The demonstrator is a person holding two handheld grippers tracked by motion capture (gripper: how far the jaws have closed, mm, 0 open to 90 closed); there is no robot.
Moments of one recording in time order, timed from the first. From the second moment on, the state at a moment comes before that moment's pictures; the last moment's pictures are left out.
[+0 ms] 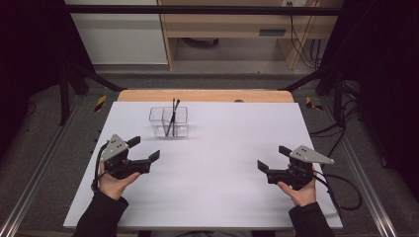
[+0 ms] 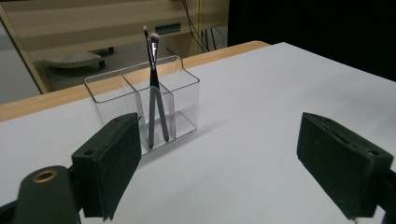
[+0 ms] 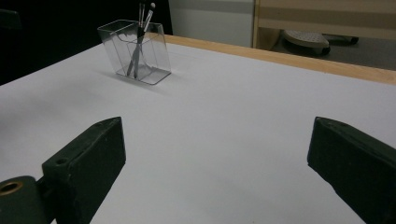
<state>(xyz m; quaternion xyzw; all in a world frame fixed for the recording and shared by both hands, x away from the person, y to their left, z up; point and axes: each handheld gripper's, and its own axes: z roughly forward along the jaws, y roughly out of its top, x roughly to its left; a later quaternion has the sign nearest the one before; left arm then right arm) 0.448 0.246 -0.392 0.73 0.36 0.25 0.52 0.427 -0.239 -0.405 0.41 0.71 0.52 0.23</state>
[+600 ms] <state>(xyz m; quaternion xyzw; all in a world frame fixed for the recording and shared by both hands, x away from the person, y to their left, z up) 0.434 0.268 -0.415 0.73 0.37 0.24 0.52 0.426 -0.242 -0.408 0.41 0.71 0.52 0.23</state>
